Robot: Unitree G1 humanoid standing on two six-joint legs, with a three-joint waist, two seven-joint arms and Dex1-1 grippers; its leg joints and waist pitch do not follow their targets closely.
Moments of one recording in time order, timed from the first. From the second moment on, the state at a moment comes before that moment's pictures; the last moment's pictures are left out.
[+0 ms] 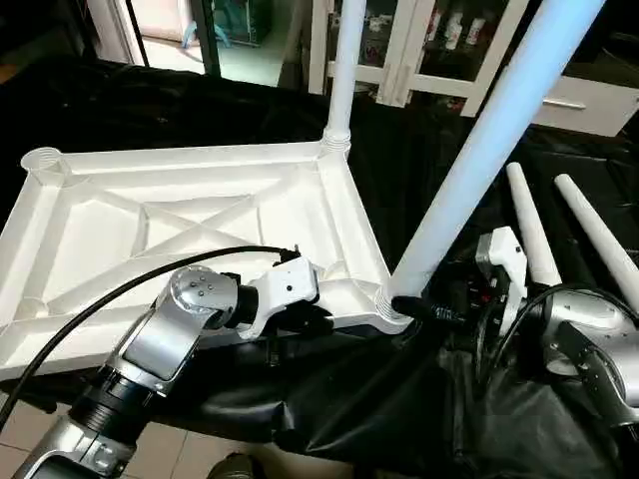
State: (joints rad) left arm -0.43 0.43 -0.36 0.08 0.01 0.34 -1.13; right arm -0.24 -0.57 0.07 0.02 0.42 0.31 1.06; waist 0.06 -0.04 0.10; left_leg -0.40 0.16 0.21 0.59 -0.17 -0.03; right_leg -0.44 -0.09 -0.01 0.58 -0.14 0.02
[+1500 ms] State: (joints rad) left arm -0.72 0.11 -0.32 0.54 0.11 0.46 -0.65; right arm -0.47 -0.05 -0.03 0.39 0.18 0.20 0.11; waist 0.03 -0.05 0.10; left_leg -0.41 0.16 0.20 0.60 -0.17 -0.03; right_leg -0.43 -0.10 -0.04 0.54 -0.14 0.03
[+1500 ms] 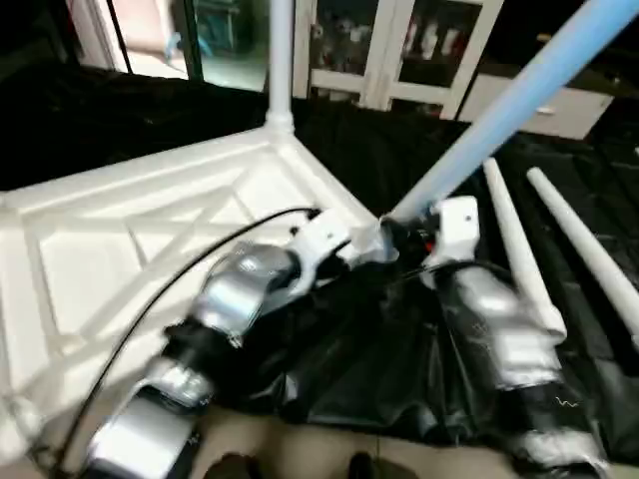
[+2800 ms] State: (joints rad) left arm -0.67 0.35 -0.41 0.51 0.12 -0.05 -0.99; right arm -0.42 -0.40 -0.07 0.07 0.47 0.48 0.69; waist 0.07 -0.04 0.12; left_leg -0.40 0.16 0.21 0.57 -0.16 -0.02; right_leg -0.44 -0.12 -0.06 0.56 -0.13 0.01
